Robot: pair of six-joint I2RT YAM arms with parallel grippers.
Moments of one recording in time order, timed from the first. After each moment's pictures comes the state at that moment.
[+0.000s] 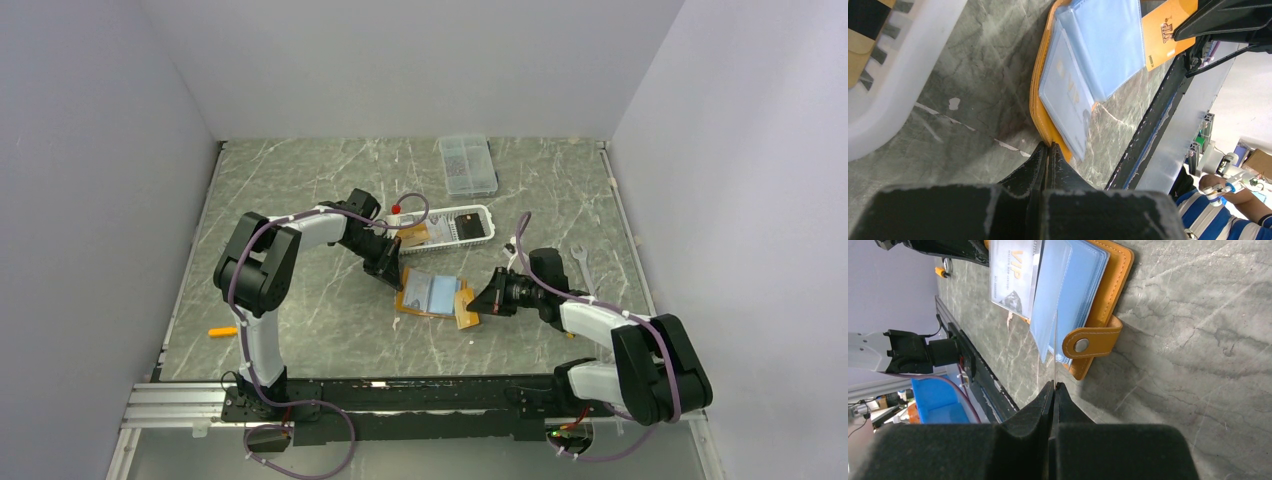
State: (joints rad) left arm -0.44 1.95 1.21 -0.58 0.83 0.07; right arm 0.26 1.25 0.32 0.17 -0.74 0.59
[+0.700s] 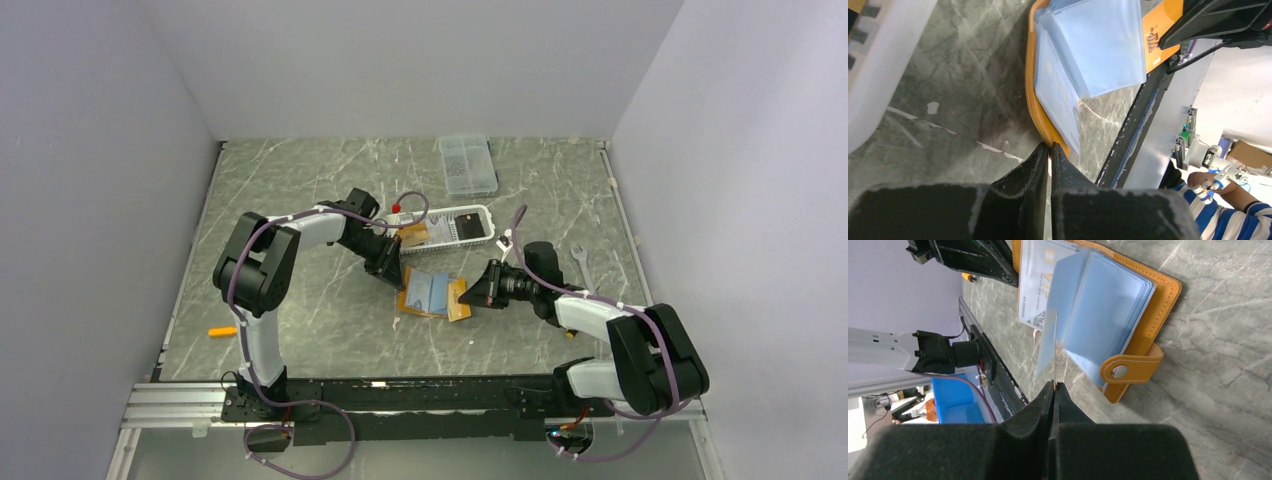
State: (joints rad) left arm -0.43 1.94 1.21 -0.58 0.89 0.07; right arm 0.30 1.29 0.35 0.28 -0.77 0.67
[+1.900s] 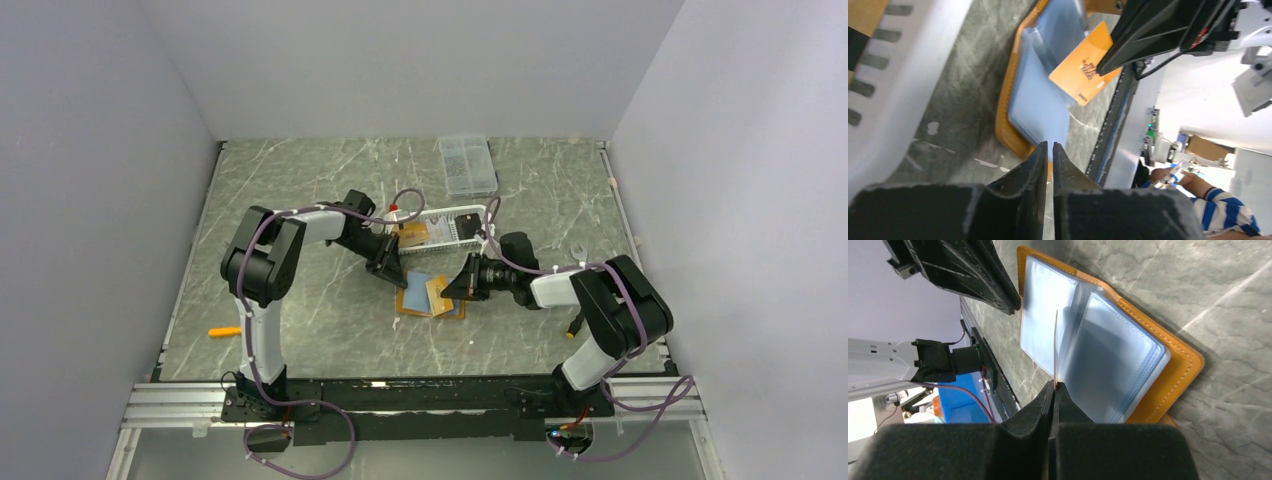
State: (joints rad) left arm -0.39 2.03 1.22 -0.55 1.08 0.05; right arm 0.40 1.61 0.48 0.46 -0.77 0.75
